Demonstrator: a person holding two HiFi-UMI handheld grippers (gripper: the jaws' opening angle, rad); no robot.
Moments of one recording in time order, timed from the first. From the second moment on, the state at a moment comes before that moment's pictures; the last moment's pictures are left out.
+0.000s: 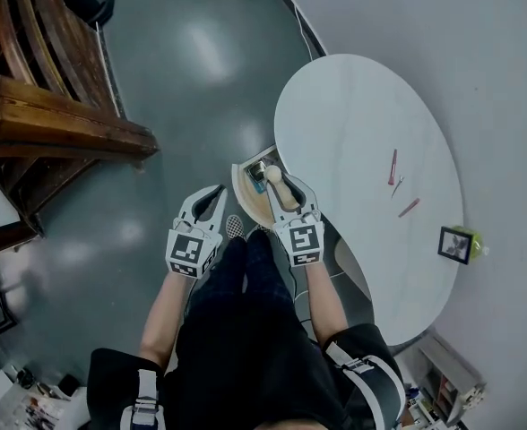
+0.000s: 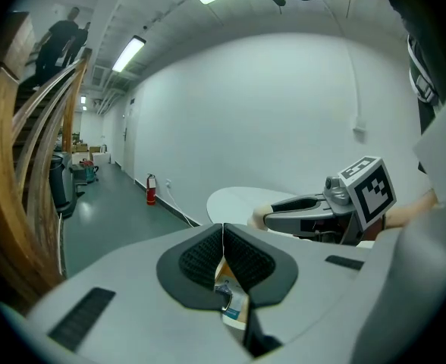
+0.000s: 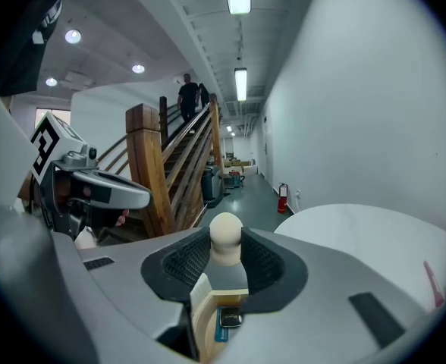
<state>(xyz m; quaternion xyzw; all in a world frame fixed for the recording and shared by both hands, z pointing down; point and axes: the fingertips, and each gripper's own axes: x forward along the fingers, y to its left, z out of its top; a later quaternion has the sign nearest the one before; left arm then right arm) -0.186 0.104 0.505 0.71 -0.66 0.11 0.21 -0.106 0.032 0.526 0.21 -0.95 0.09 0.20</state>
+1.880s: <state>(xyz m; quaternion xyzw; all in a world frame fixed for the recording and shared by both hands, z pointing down) -0.207 0.129 0.718 0.67 -0.65 0.12 0.34 -0.158 0.052 0.822 0.09 -0.90 0.16 0.39</state>
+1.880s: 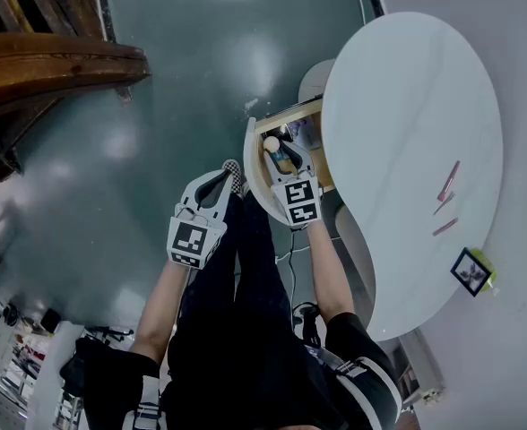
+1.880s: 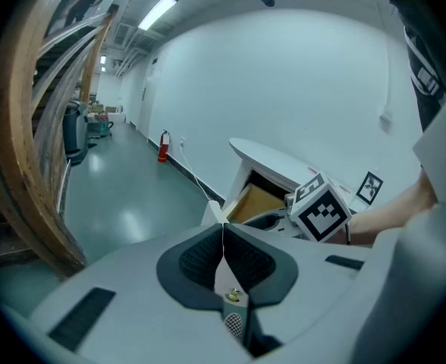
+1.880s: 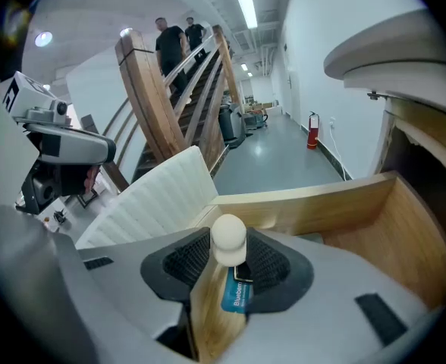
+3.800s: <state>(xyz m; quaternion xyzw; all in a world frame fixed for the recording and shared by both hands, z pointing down) -0.189 0.123 0.440 0.71 -0.68 0.06 0.15 -0.127 0.047 0.480 0.20 -0.96 0.07 0.18</state>
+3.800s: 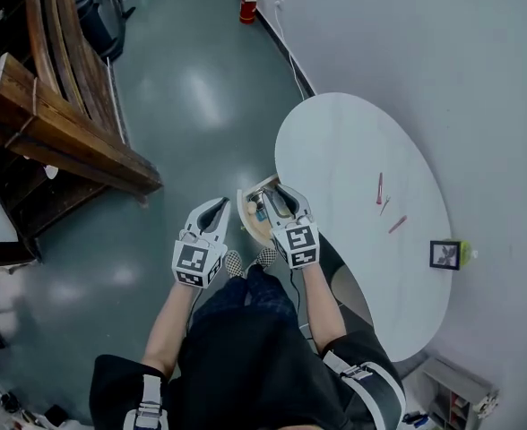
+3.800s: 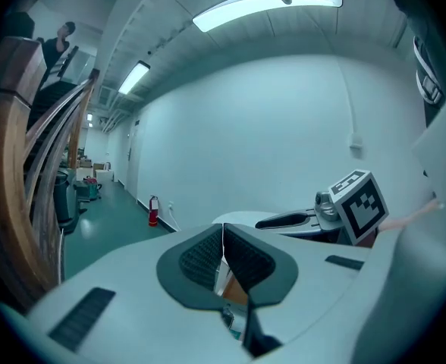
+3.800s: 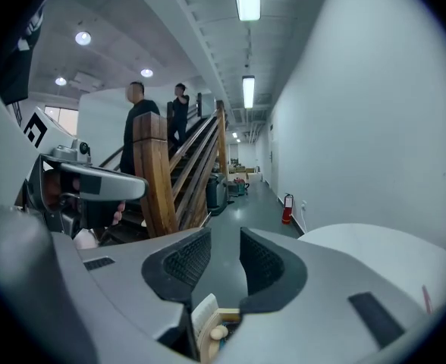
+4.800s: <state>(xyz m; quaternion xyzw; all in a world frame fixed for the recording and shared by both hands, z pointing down) -0.176 0.160 0.375 0.73 -0.68 0.05 0.09 -0.067 0.084 0.407 0.28 -0.95 0.04 0.12</state>
